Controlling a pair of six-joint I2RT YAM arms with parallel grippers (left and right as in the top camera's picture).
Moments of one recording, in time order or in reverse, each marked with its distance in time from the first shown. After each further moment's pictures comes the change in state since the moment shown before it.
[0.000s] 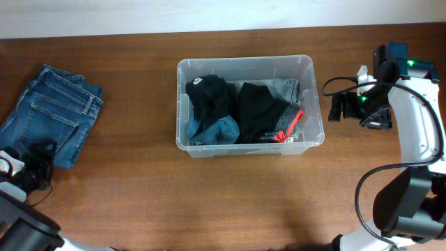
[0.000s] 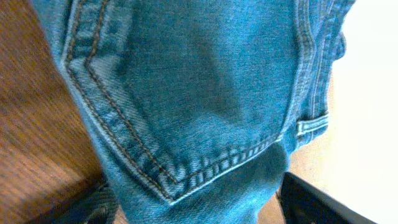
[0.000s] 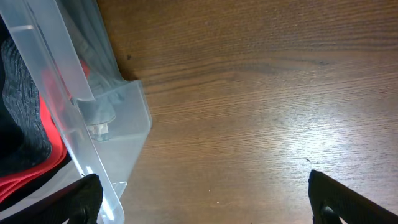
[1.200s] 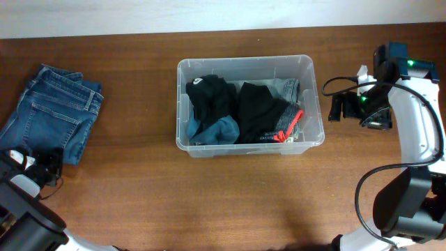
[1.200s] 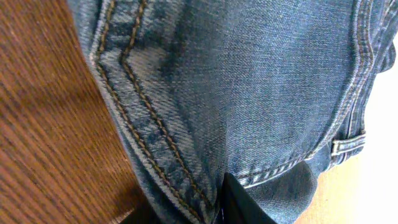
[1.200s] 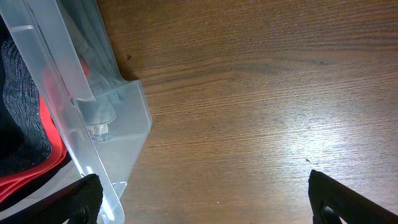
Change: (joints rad) left arm -0.097 -0.005 -0.047 0.077 -0.172 -0.194; right arm 0.000 0.000 0.000 0.000 0.000 0.000
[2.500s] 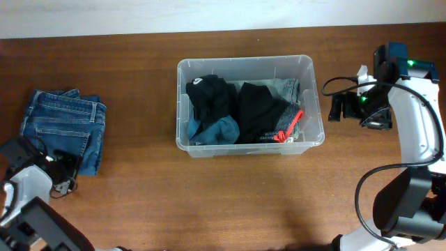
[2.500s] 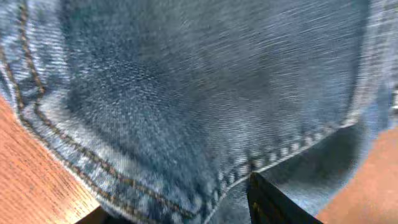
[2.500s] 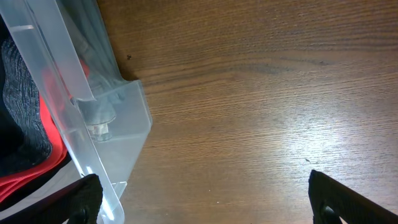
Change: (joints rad) left arm -0.161 -0.275 0.000 -0.507 -0.334 0.035; right arm 0.000 0.000 0.000 0.000 0.000 0.000
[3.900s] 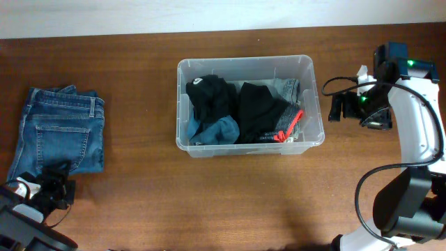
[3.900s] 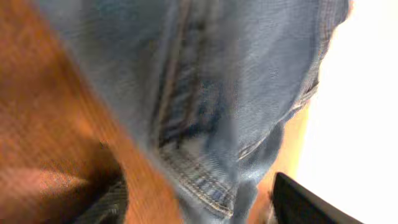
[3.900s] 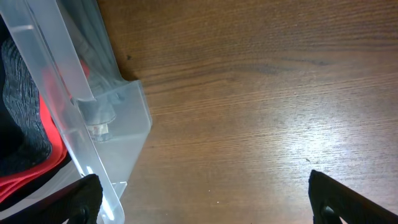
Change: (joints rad) left arm 0.327 0.101 -0.236 0.429 0.577 -0.014; right arm 0.000 0.000 0.000 0.000 0.000 0.000
